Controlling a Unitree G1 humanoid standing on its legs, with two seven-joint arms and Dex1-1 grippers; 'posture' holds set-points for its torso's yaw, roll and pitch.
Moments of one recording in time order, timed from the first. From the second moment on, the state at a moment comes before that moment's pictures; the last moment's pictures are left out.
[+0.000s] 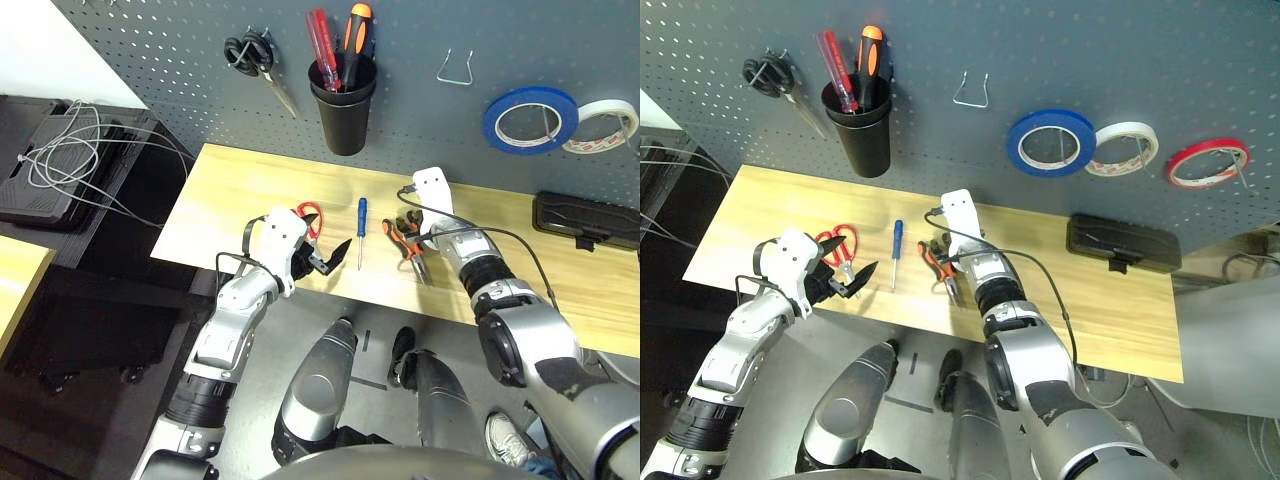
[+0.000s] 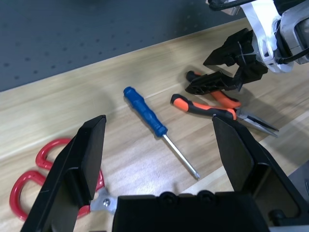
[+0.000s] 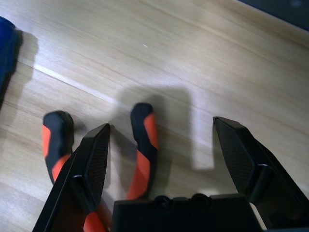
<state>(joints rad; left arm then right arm) -0.15 0.29 -0.12 -0.07 -0.10 0.19 -0.50 -0.85 -0.11 -0.01 1.00 -0.08 0.39 0.16</state>
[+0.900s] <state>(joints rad) -0.16 0.27 -0.12 -0.08 -0.18 0.01 -0.59 -0.83 -0.10 -0.03 0.88 -0.03 0.44 0.25</state>
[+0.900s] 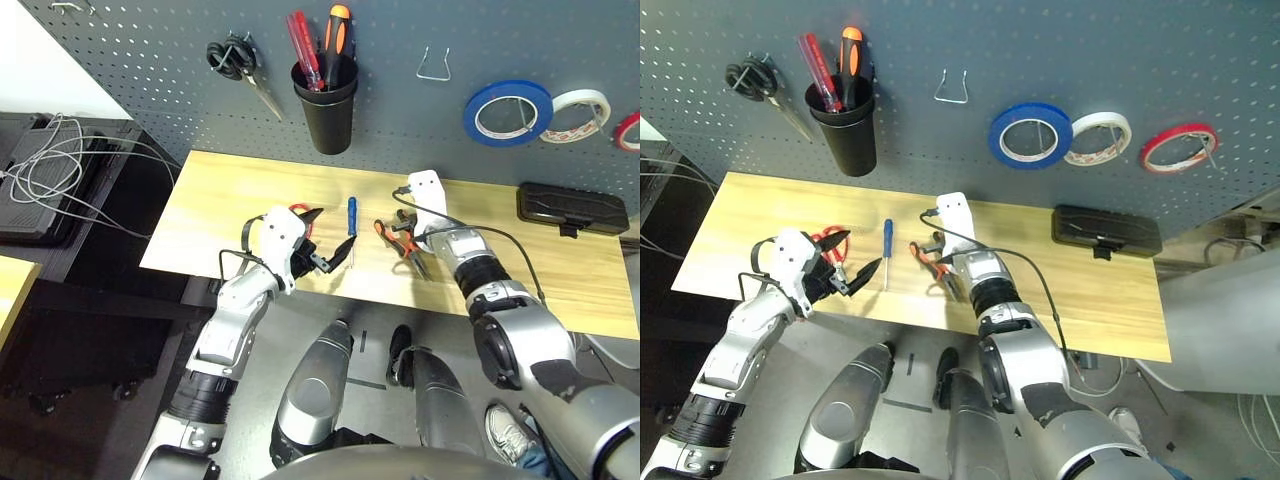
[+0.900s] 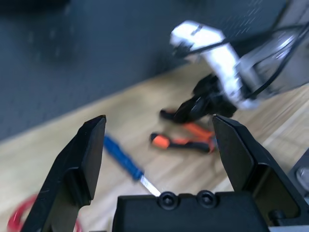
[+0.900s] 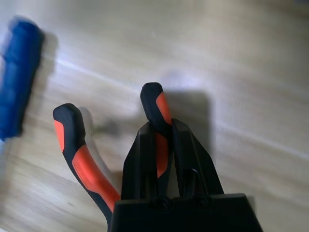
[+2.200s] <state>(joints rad) -0.32 0.25 -0.10 -0.04 -0.20 -0.05 -0.60 -0.77 -0.14 -0.04 0.16 0.15 0.29 0.38</state>
